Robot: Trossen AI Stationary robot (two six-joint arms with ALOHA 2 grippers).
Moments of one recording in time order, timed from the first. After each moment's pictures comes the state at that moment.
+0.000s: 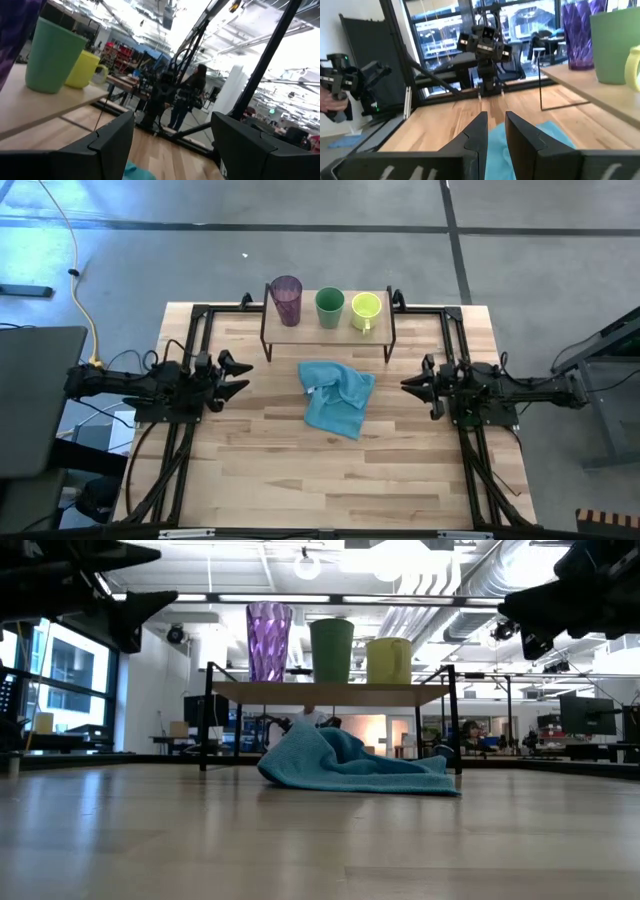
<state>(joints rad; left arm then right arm) 0.06 0.20 0.01 0.43 -0.17 -0.40 -0.01 0.12 0.05 0.15 -0.02 0.16</state>
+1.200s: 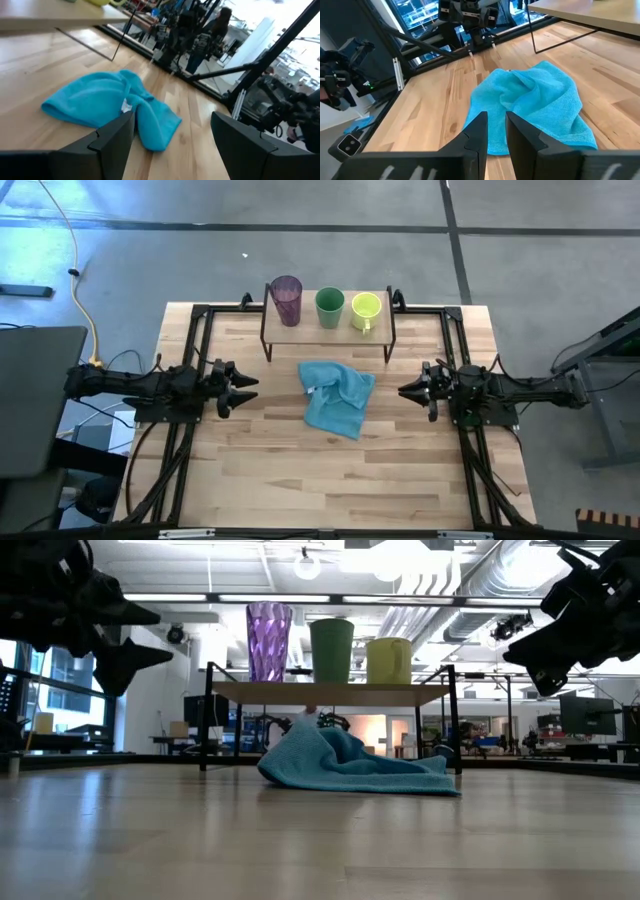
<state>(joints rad) 0.06 0.21 0.01 0.09 -0.12 -0.53 -0.01 0.12 0.05 -0.09 0.00 0.34</state>
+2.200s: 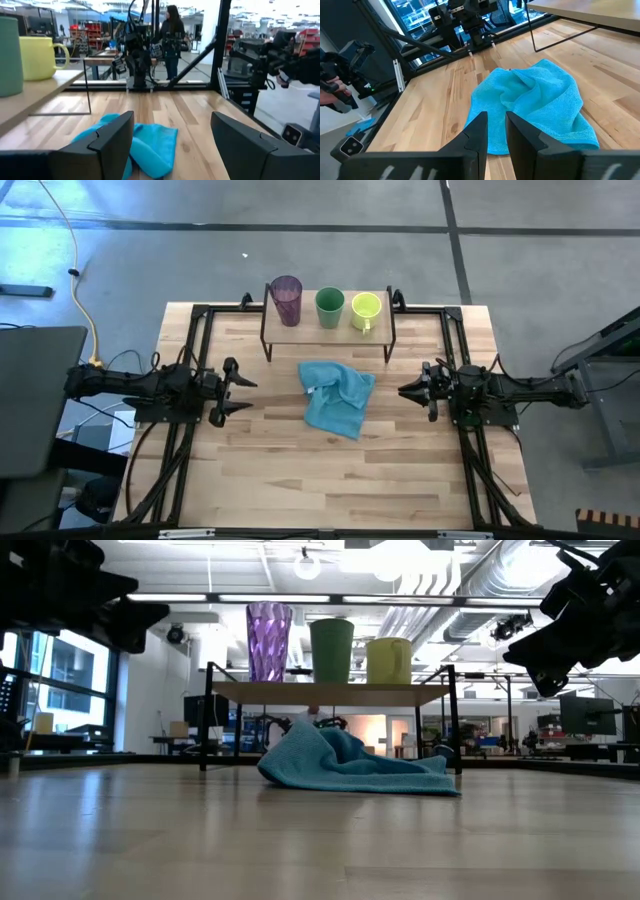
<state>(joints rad) 0.06 0.21 0.01 0.23 0.06 -0.02 -0.01 0.12 0.05 -0.10 0.00 0.36</state>
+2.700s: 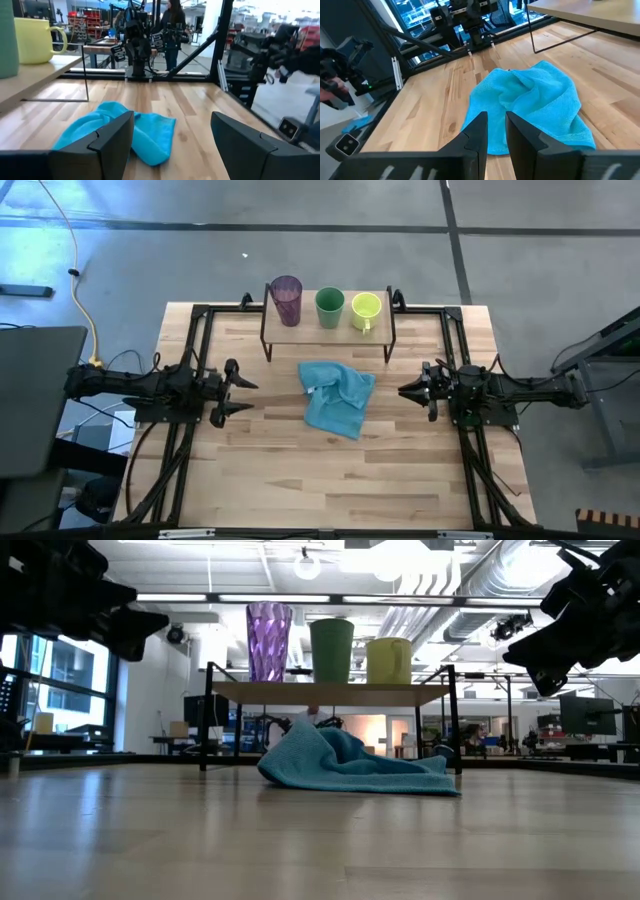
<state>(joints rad) 0.06 0.21 0.01 0.18 0.06 -0.05 -0.01 0.12 0.05 -0.10 0.00 0.33</state>
